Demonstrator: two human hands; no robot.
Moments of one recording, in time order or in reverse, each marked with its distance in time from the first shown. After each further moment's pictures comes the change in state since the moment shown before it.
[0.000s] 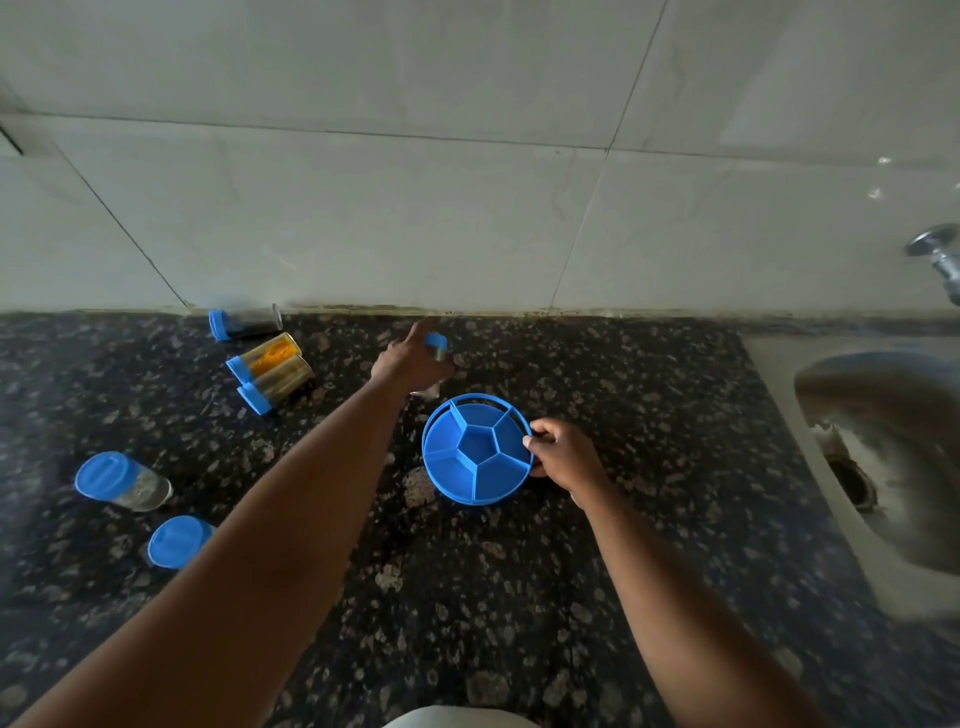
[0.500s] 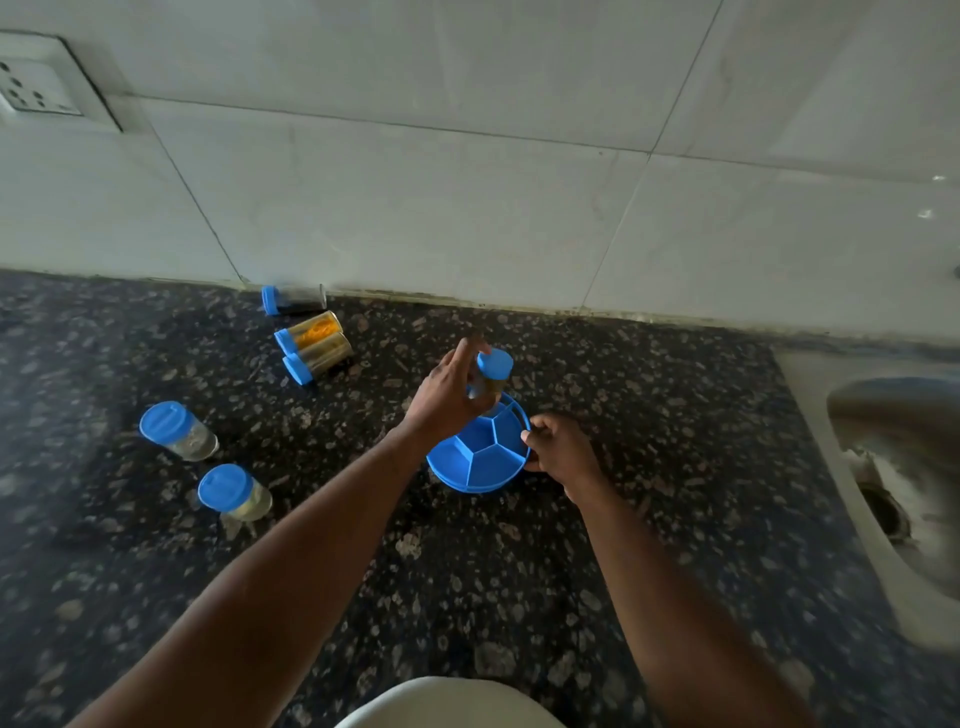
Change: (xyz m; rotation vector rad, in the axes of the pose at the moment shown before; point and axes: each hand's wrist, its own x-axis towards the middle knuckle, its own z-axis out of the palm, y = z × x) left_hand -0.096 -0.011 0.022 -0.274 0.197 0.421; right_hand -0.013 -0.008 0.029 0.022 -0.072 -0.039
